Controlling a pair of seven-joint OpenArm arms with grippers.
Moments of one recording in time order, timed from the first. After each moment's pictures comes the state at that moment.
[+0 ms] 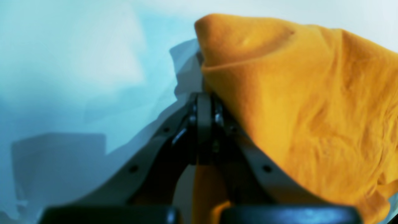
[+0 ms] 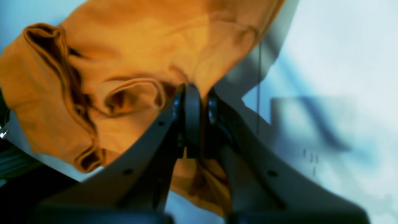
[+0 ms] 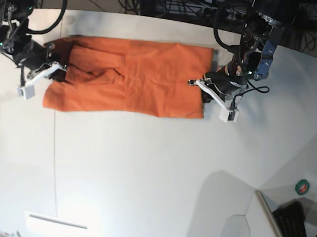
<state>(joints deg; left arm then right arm) 7.6 -15.3 10.4 72.3 -33.6 -4.3 26.0 -12.1 10.9 15.9 77.9 38.7 21.8 -48.3</state>
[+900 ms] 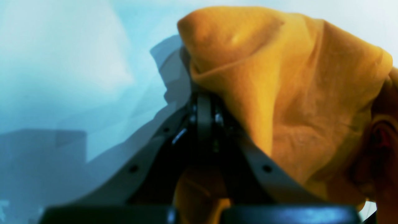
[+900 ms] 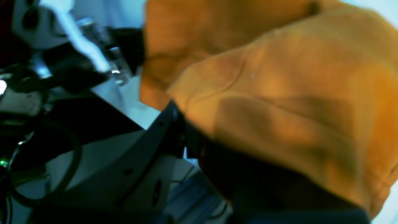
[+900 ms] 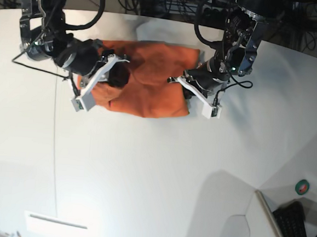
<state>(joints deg) 7.9 -9.2 10.4 72.0 -33.6 -4.3 26.7 -16.7 6.7 -5.3 103.5 38.9 11.3 -56.8</state>
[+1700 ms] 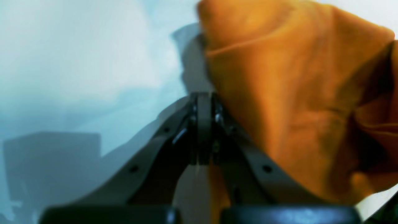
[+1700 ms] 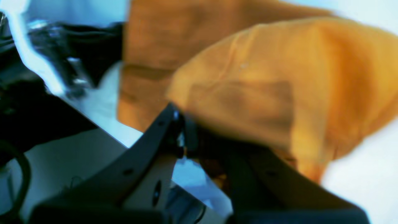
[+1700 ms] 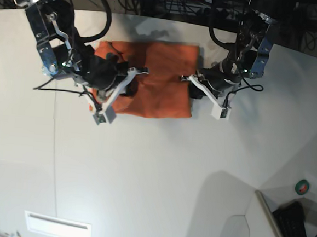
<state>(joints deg) 7.9 -14.9 12.2 72.8 -34.2 -4.6 27.5 -6.6 14.3 -23.6 98.7 35.1 -3.7 -51.6</state>
